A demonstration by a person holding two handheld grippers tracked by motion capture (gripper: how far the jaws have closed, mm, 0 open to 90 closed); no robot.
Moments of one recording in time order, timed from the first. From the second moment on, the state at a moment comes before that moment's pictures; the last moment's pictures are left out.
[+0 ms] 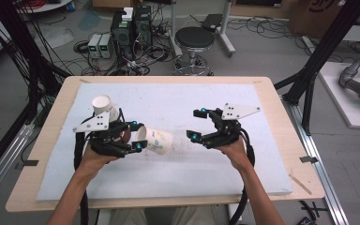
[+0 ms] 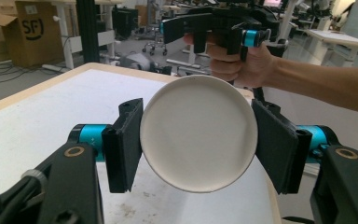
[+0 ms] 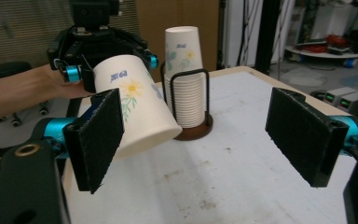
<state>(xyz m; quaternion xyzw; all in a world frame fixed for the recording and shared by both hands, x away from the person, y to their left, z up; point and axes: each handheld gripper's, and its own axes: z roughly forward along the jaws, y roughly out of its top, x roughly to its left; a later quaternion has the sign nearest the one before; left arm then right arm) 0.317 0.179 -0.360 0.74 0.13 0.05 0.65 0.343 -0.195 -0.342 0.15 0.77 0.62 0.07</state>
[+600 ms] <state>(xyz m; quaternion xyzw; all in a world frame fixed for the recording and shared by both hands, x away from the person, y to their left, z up) 0.322 0.159 -0.365 0.74 0.11 0.02 0.66 0.348 -0.166 -0.336 0.08 0.78 0.62 0.02</state>
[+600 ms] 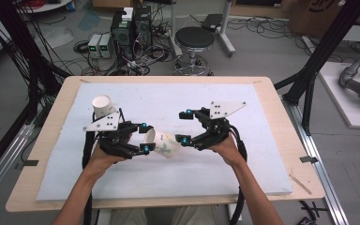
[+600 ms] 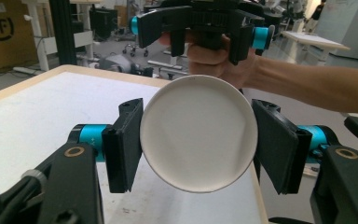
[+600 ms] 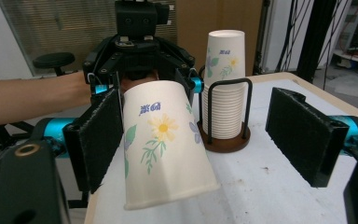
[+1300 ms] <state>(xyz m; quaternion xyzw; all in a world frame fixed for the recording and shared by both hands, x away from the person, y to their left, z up) 0.316 0.154 -0.360 0.74 0.08 0.00 0.67 0.339 -0.136 -0.340 0.04 0.79 0.62 -0.02</state>
